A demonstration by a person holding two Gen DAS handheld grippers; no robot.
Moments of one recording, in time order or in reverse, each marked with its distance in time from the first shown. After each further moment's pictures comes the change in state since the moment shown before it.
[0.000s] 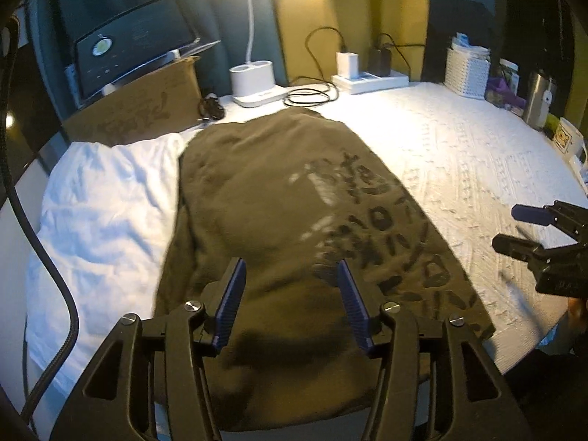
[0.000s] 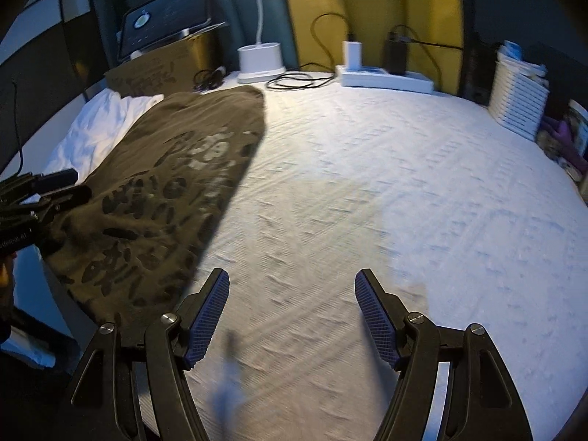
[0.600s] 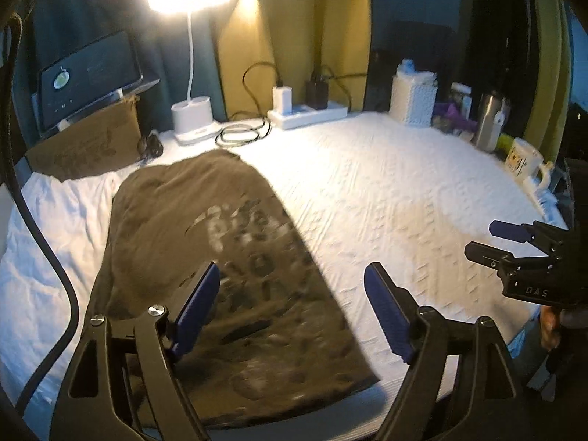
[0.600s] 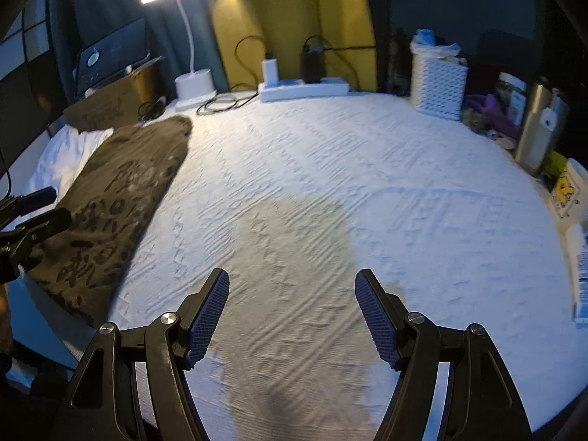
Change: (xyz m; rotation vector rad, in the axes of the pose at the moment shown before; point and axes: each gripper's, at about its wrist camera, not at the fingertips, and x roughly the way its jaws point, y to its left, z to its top) left arm -0.030 -0.068 0.022 -0.009 -0.121 -0.151; right arm -0.058 -0.066 -0.015 0.105 -0.072 -0.135
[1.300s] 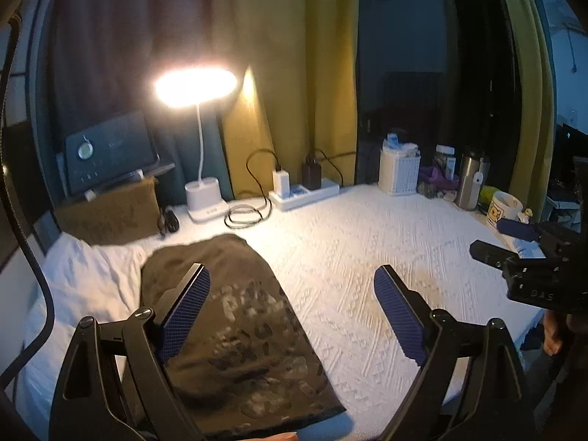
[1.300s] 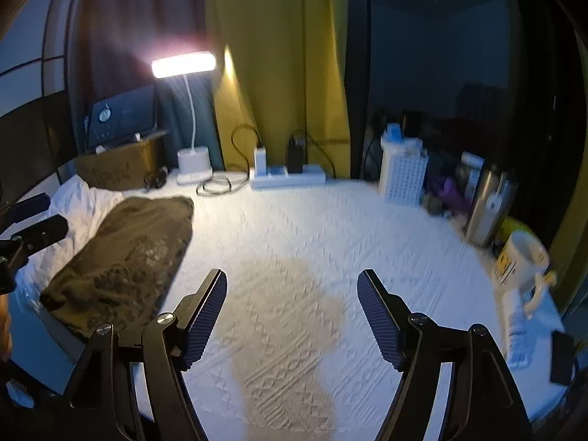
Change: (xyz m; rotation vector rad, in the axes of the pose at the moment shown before) left arm -0.077 -0.016 0.035 0.022 -0.238 0.035; right arm -0.103 0.010 0.041 -0.062 -0.263 -0.072
